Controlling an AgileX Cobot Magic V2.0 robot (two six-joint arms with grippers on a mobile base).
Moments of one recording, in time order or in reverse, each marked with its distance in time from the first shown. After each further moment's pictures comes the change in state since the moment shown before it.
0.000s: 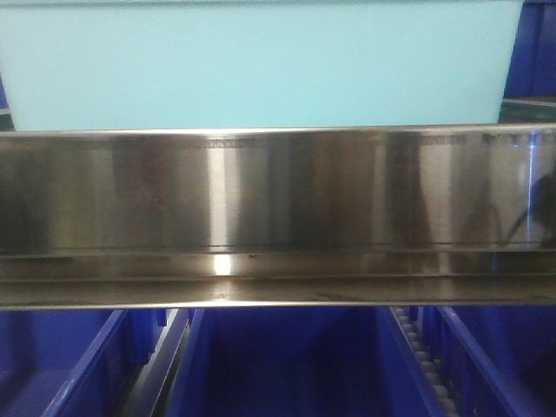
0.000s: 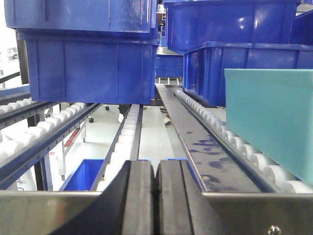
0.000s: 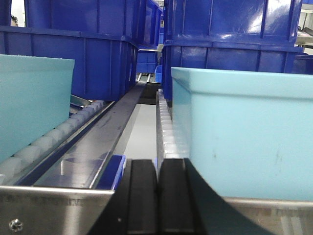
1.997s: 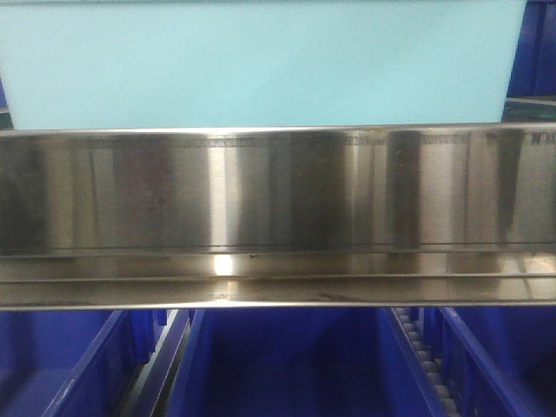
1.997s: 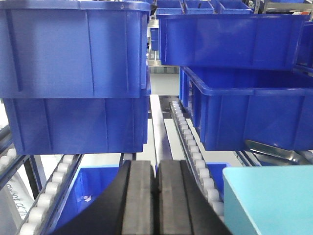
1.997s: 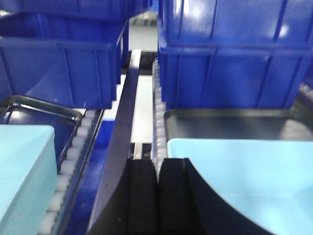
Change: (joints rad) left arm 0.000 0.828 -0.912 0.014 0.239 0.000; right arm 0.000 0.895 -0.978 0.042 0.423 0.000
